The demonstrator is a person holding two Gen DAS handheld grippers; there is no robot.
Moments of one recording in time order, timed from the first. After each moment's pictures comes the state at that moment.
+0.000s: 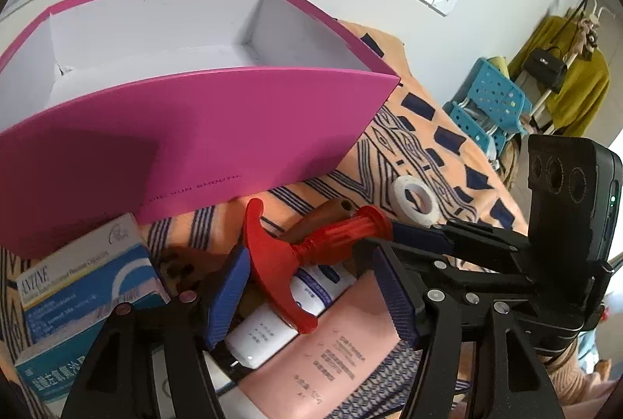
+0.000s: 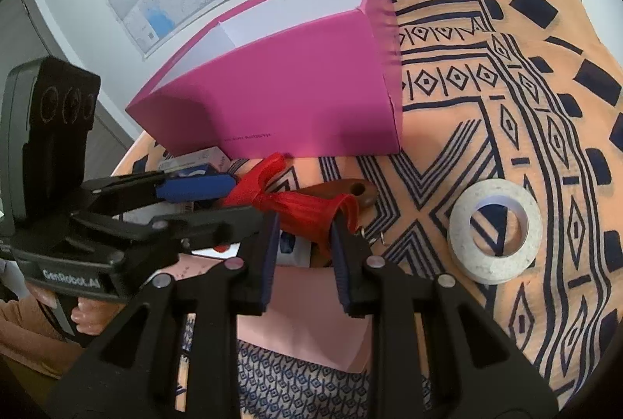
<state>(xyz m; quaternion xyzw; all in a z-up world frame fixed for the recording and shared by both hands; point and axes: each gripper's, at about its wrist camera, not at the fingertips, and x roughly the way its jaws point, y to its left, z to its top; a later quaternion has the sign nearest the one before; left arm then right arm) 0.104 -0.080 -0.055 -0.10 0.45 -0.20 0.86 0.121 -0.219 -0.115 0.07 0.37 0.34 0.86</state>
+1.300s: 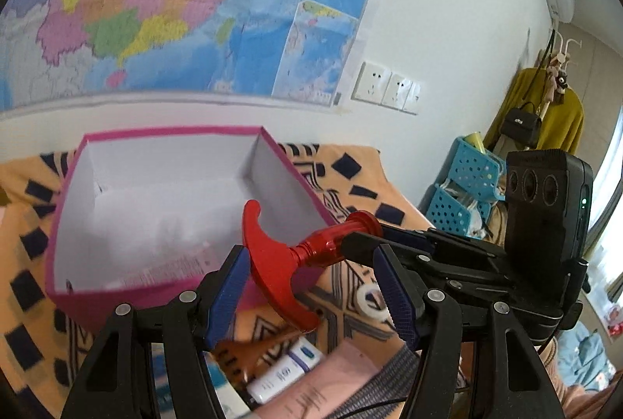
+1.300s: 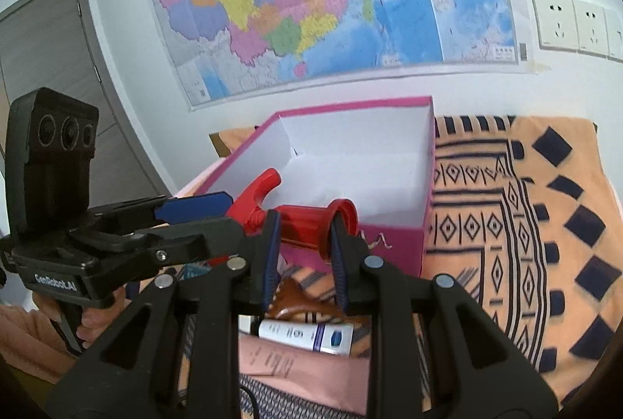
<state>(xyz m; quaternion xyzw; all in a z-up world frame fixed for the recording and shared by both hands) 0.081 -0.059 0.061 -0.09 0.30 -0.18 0.93 0.111 -0.214 -0.003 0.05 0.24 0.39 0.89</state>
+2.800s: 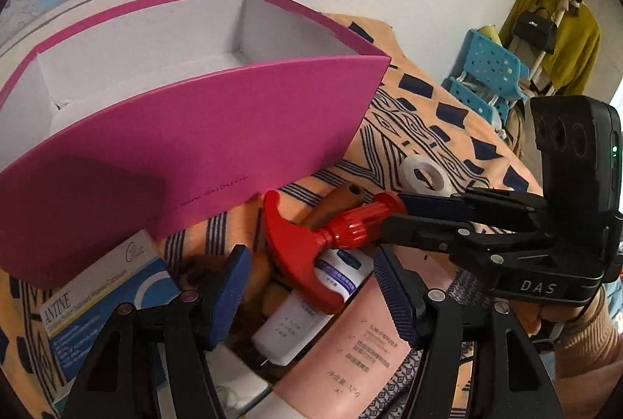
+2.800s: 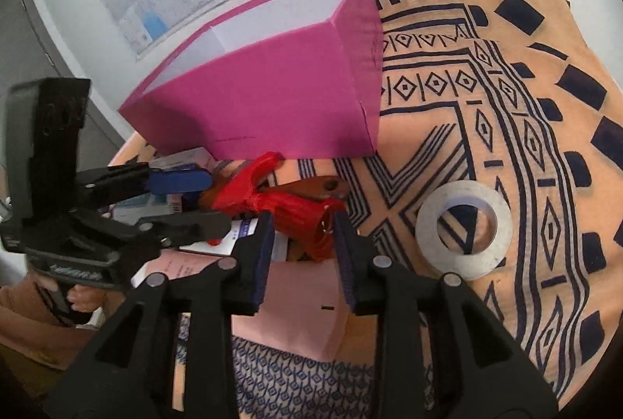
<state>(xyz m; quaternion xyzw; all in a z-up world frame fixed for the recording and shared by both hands) 0.098 -0.084 -0.055 -0.01 0.45 -0.20 0.87 0.119 -0.232 -0.114 0.06 0.37 0.33 0.87</state>
